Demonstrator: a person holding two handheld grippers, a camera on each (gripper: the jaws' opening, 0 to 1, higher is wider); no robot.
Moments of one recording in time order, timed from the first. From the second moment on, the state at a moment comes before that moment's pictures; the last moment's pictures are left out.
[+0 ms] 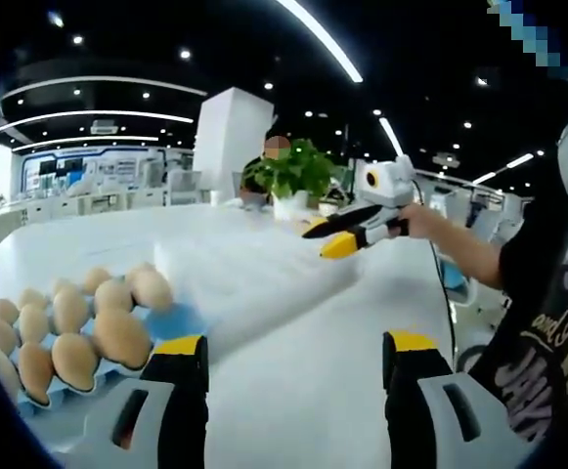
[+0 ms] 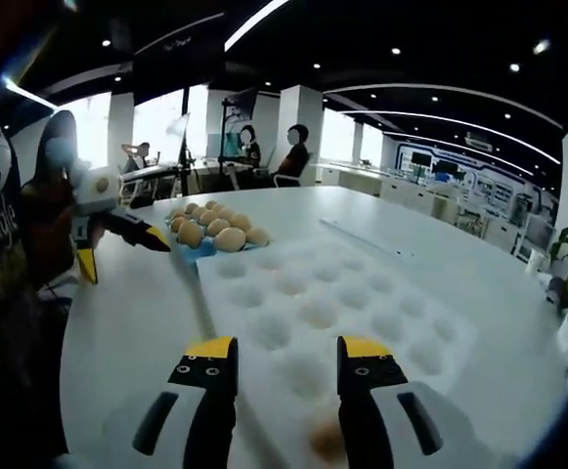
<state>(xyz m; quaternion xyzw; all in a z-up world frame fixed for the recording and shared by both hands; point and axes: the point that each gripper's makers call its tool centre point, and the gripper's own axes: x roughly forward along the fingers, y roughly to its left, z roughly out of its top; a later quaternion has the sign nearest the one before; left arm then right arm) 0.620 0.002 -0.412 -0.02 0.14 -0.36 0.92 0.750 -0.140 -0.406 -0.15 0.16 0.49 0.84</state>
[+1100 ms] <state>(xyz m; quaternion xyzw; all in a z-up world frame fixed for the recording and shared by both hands) 0.623 0.023 -0.419 -0.03 0.15 -0.35 0.92 0.765 -0.187 -0.429 -0.06 0.17 0.44 0.88</state>
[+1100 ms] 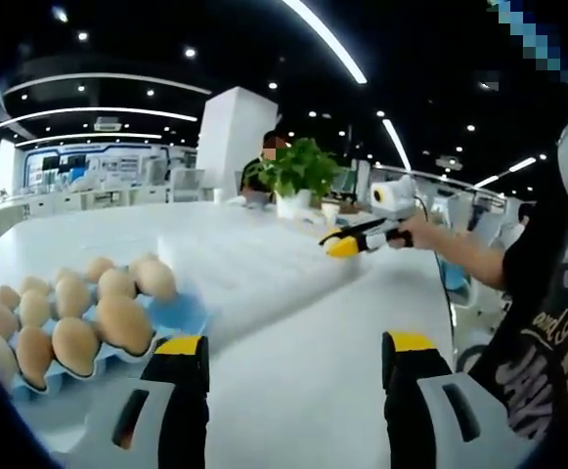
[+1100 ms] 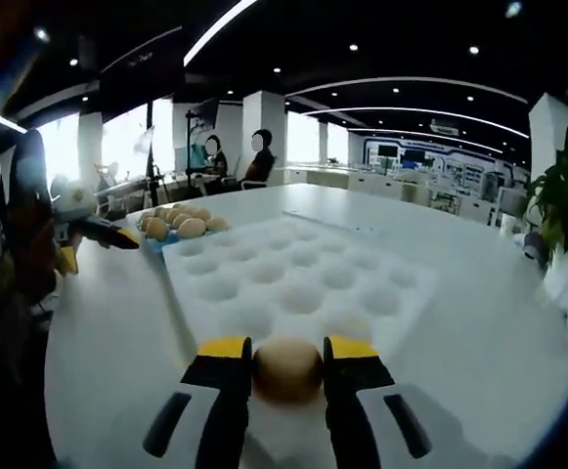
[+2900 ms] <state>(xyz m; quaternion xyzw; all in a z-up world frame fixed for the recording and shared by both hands) 0.662 0.033 -0.393 -0.02 0.09 -0.29 0.95 0.765 -0.063 -0.383 0.00 0.18 0.50 0.85</state>
